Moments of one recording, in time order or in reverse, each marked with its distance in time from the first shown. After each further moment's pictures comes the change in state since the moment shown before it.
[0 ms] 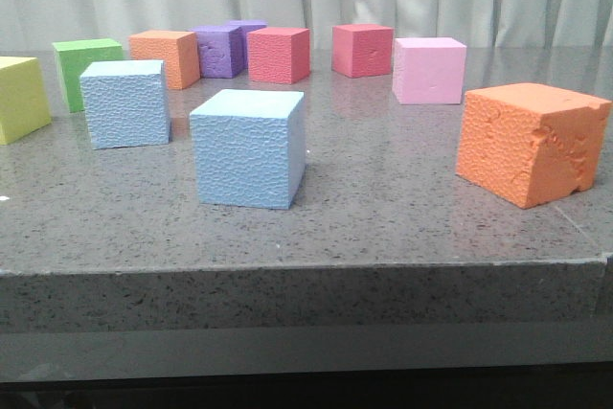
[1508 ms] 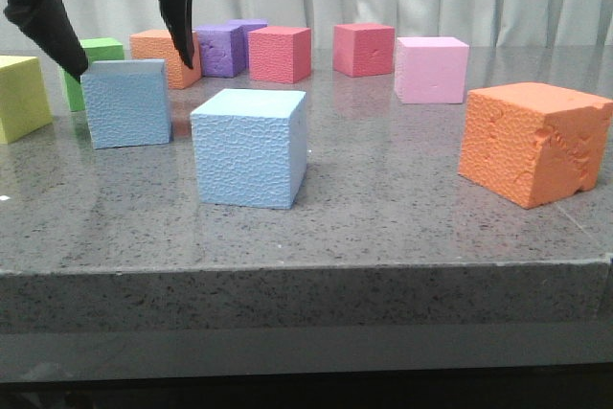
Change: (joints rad) left arm -0.441 1.221 -0.980 0.110 0.806 -0.471; right arm 0.000 -0.020 0.010 0.004 -0.002 0.000
